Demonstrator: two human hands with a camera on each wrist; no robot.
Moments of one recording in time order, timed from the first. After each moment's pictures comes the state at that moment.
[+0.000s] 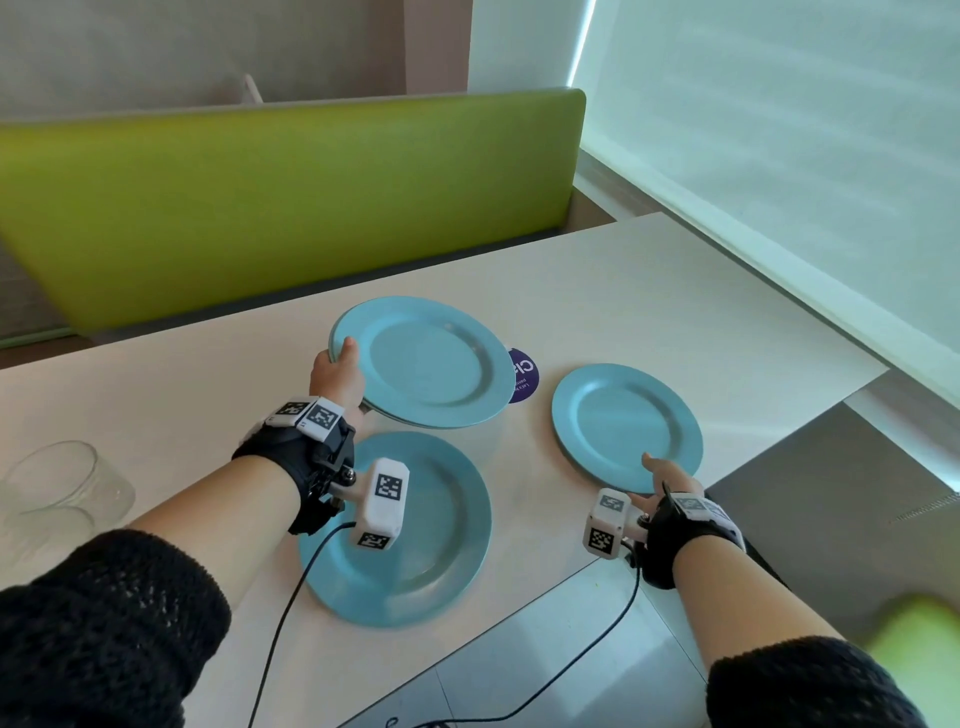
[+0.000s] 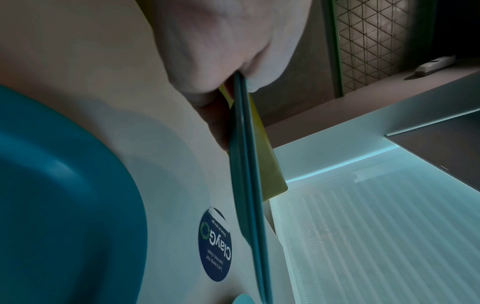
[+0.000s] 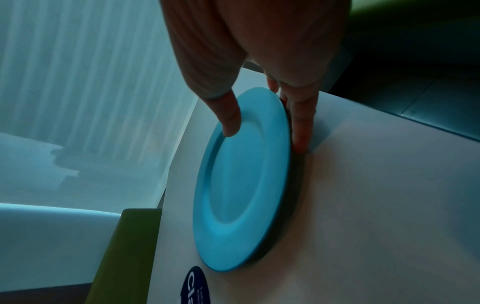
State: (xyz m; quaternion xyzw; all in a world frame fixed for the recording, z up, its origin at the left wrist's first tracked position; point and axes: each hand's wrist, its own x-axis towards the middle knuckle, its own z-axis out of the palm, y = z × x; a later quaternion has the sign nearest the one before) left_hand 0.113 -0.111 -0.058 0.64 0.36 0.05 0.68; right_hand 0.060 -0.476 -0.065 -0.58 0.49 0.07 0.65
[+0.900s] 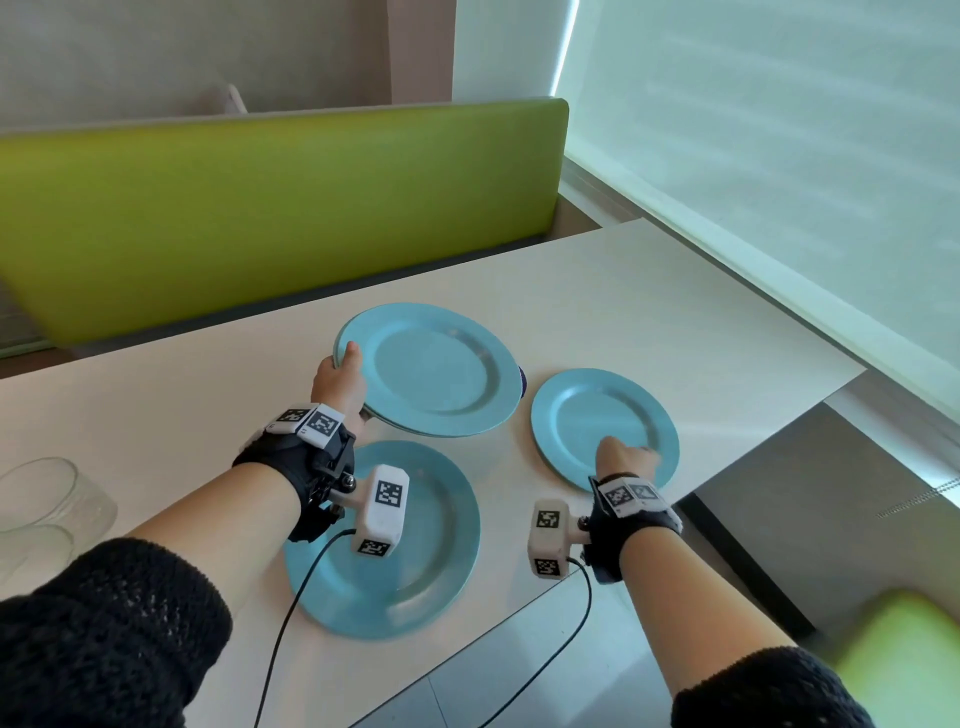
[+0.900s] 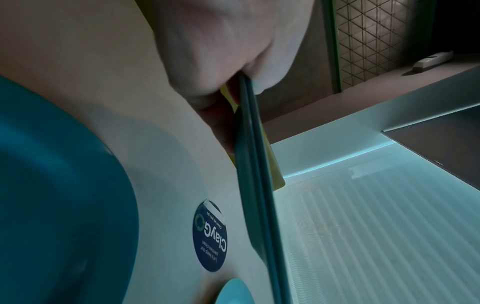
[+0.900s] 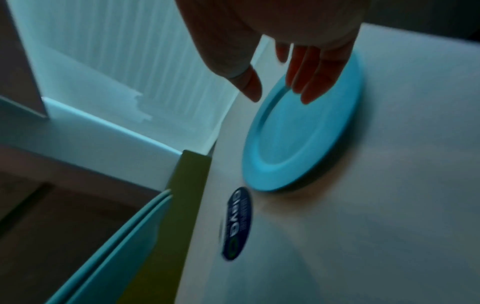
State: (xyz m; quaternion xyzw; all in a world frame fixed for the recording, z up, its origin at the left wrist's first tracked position) left_hand 0.106 -0.138 -0.033 0.61 0.34 0.03 0.72; right_hand 0.079 -0.431 -0.049 -0.69 0.44 0.02 0.57
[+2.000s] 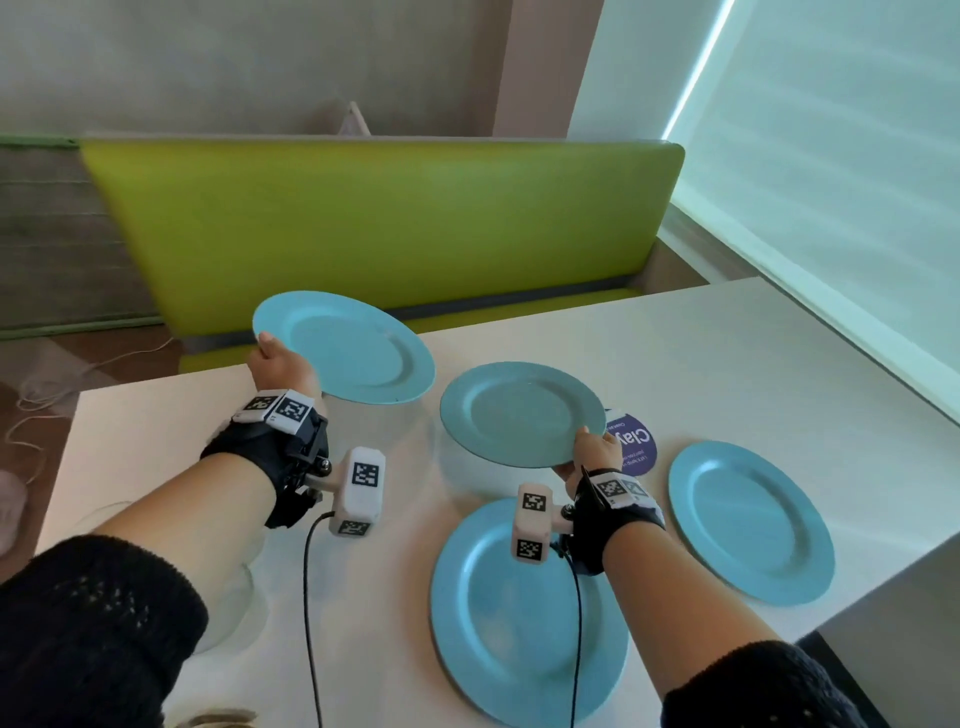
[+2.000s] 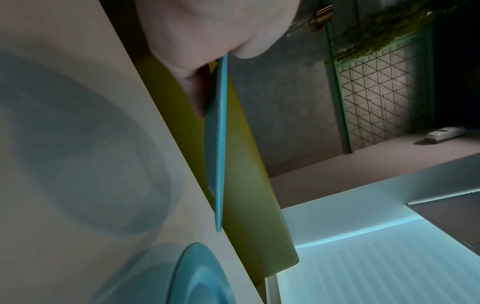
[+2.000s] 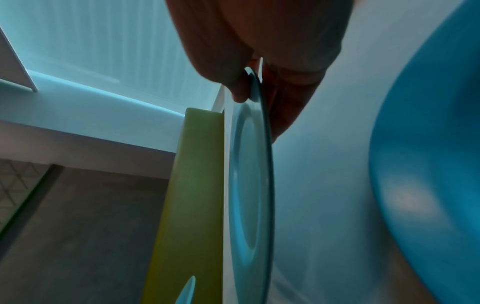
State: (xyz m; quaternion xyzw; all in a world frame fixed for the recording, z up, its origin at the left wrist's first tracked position) left_hand 0.123 0.084 -0.014 0.56 0.49 0.27 0.61; right_hand 0.141 -0.205 -0.047 -0.58 0.35 0.04 0.73
